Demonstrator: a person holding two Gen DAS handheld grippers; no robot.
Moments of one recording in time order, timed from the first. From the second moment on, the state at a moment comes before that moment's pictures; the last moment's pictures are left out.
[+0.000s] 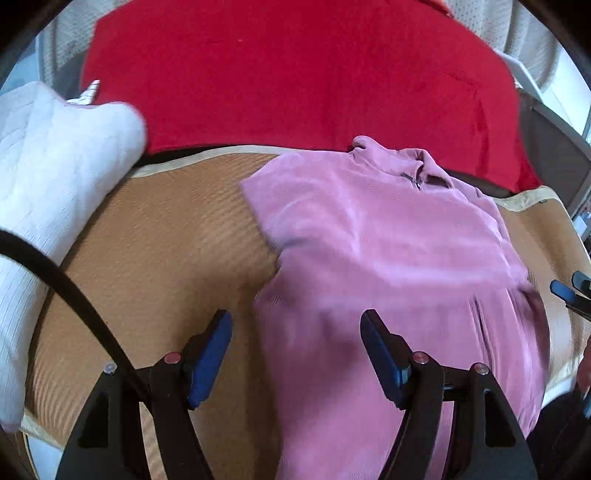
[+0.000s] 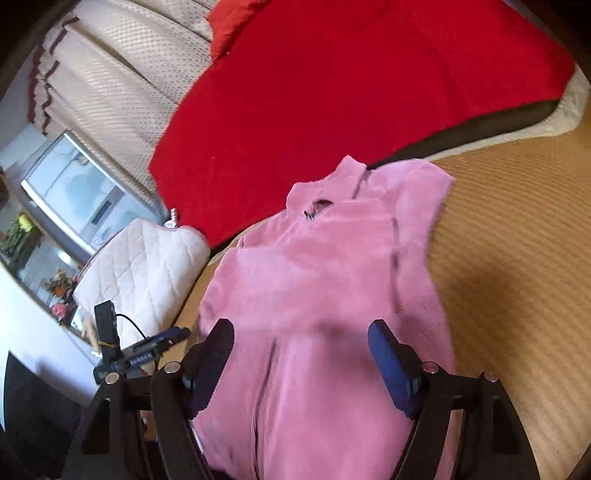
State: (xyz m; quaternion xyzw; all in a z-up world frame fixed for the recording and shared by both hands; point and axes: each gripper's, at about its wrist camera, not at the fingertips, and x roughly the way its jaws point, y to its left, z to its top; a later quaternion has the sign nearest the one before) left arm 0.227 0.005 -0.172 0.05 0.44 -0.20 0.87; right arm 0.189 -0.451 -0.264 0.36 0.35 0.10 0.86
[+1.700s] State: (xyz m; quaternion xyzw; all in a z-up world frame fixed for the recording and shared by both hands) left arm 0.111 0.037 -0.340 -0.04 0.63 -0.22 0.75; right arm 0.097 -0.334 -0.379 0.38 0.50 0.19 0.75
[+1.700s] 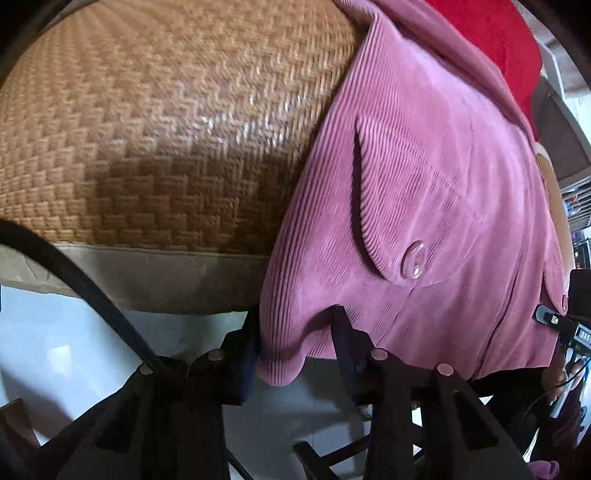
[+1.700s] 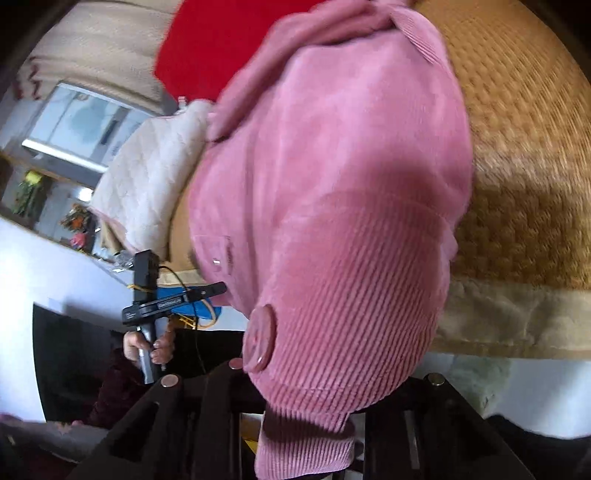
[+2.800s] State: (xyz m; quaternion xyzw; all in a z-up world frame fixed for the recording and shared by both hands) left arm 0.411 -0.149 -0.192 -0.15 0.42 -0.26 0.86; right arm 0.352 -0.477 -0.282 0.49 0.27 0.07 0.83
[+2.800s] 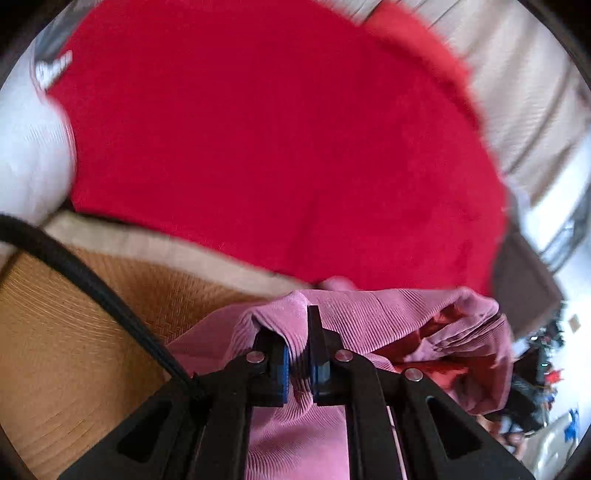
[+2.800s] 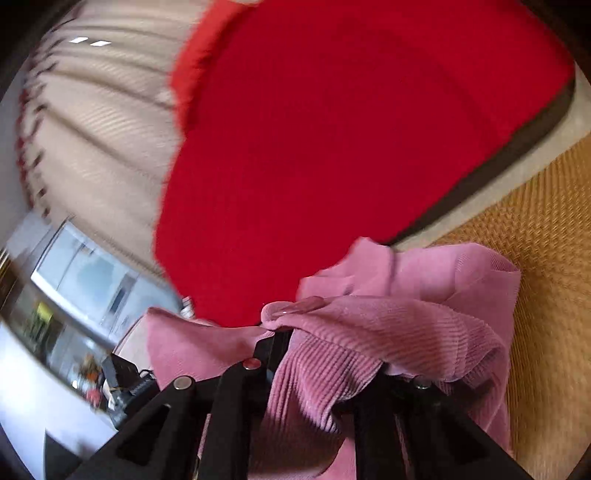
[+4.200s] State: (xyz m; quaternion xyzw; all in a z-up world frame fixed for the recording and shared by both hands) left arm 0.343 -0.080 -0.204 -0.08 0.43 -0.08 0.89; right arm 0.309 -0.458 -0.269 0.45 0.36 0.02 0.81
